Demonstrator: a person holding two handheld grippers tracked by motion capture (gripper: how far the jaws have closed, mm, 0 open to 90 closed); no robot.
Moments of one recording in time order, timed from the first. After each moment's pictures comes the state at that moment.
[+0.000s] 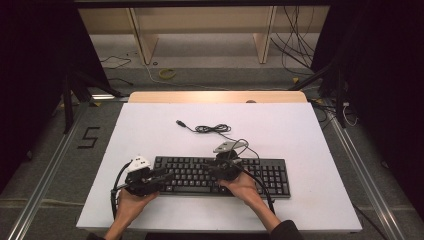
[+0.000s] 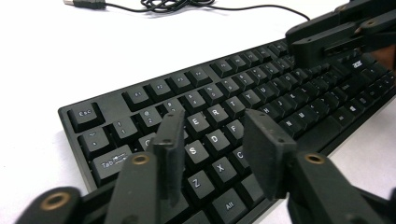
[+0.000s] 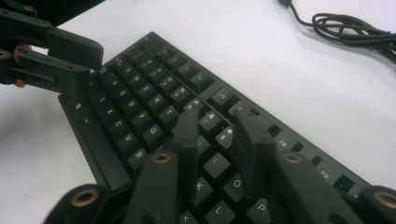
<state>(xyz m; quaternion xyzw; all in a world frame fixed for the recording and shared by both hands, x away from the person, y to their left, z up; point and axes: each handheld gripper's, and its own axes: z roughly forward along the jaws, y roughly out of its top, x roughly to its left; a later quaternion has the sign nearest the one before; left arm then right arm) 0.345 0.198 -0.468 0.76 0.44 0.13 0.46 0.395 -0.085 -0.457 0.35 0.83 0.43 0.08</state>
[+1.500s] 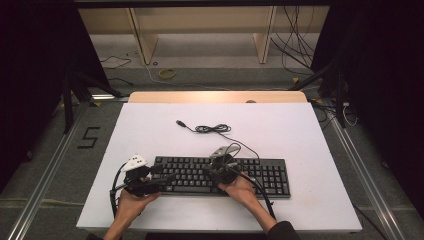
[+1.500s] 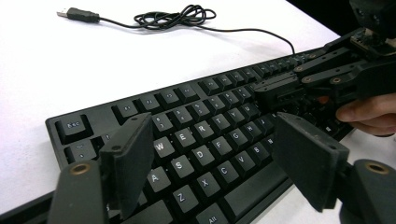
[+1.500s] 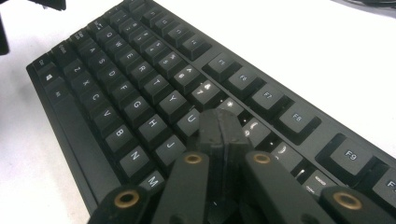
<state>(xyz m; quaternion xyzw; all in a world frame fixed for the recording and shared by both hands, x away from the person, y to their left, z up) 0.344 0.200 -0.465 0.73 0.45 0.11 0.50 0.397 -0.077 -0.480 0.36 0.85 0.39 0.08</state>
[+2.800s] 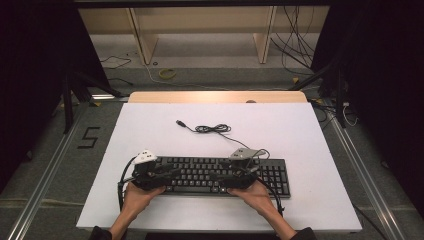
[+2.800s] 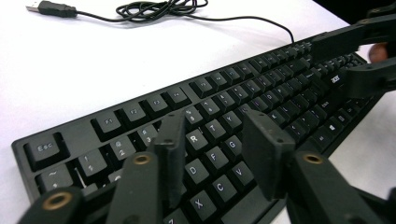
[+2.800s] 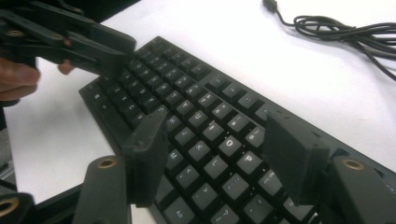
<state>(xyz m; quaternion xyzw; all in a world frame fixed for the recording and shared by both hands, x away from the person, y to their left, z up) 0.363 0.184 -0.463 0.76 0.43 0.09 0.47 0.368 -0.120 -0.452 0.36 0.81 0.46 0.08</state>
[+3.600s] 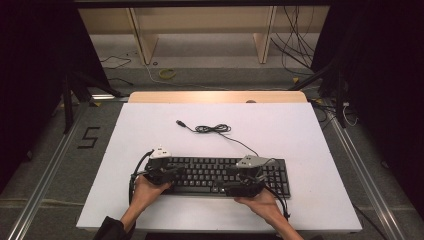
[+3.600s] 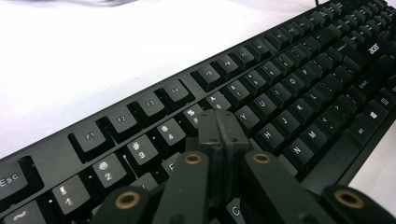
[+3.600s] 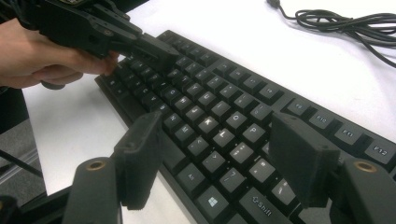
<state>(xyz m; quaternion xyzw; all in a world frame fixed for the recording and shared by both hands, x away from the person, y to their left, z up) 0.384 0.159 -0.473 0.80 0.42 0.09 0.41 0.347 -0.138 -0.453 0.35 0.81 0.47 0.08</state>
